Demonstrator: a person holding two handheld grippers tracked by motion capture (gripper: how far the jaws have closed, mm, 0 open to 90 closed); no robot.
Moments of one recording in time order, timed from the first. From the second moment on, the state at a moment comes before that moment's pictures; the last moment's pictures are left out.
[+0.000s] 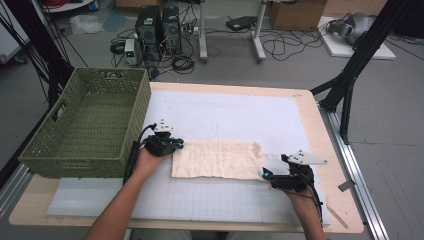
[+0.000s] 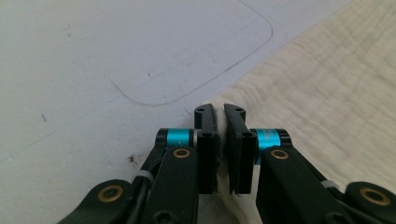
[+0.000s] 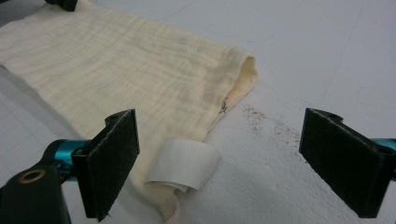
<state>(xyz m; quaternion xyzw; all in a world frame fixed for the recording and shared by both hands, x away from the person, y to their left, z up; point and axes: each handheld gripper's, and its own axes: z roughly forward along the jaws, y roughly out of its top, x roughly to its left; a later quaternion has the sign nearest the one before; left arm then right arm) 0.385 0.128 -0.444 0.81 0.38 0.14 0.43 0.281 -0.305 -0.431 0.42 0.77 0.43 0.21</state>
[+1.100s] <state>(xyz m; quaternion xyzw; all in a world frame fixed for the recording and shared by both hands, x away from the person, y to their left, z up) 0.384 0.134 -0.441 0.79 0.39 0.13 0.45 0.386 -0.267 -0.440 0.36 0.84 0.39 0.13</state>
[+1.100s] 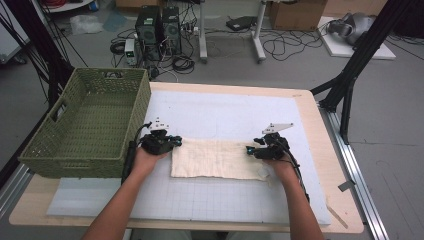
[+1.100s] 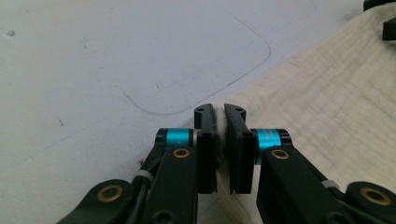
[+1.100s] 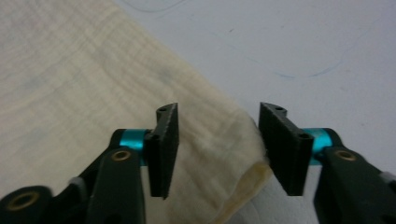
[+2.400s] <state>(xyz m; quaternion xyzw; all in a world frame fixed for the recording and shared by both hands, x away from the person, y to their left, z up) 0.354 0.141 -0.425 0.77 0.36 0.16 0.51 0.348 -0.265 -0.425 0.27 0.85 0.40 0.23</state>
